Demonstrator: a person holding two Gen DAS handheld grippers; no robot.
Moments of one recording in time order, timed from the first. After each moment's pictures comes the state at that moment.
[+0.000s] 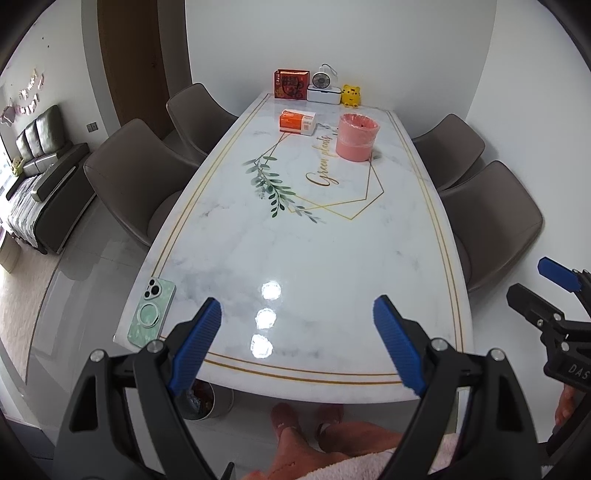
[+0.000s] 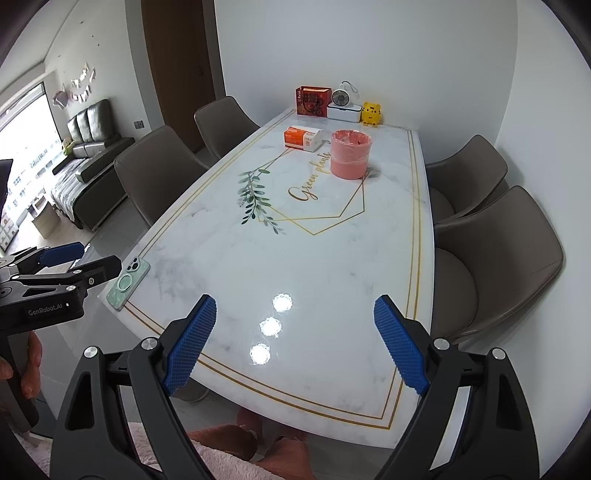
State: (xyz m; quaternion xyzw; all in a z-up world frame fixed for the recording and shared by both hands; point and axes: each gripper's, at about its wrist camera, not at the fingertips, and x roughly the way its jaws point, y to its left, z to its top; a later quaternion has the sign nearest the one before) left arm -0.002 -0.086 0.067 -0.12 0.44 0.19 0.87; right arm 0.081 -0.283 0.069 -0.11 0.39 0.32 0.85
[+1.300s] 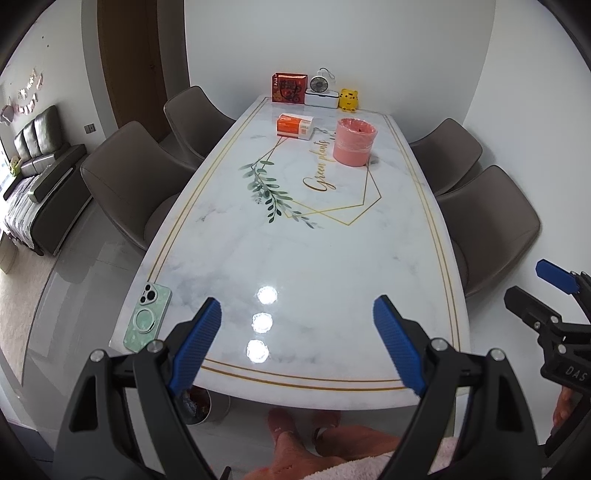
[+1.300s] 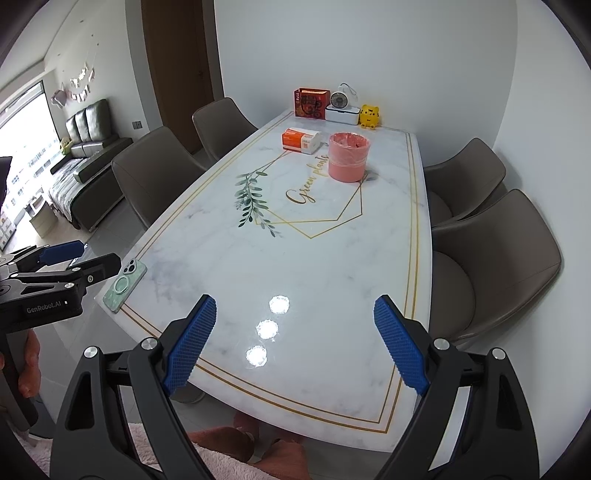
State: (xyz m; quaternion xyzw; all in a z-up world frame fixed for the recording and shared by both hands) left arm -0.007 -0.074 0.071 -0.11 0.43 0.18 0.88; right arm 0.078 -0.280 0.074 -0.12 0.39 0.32 0.86
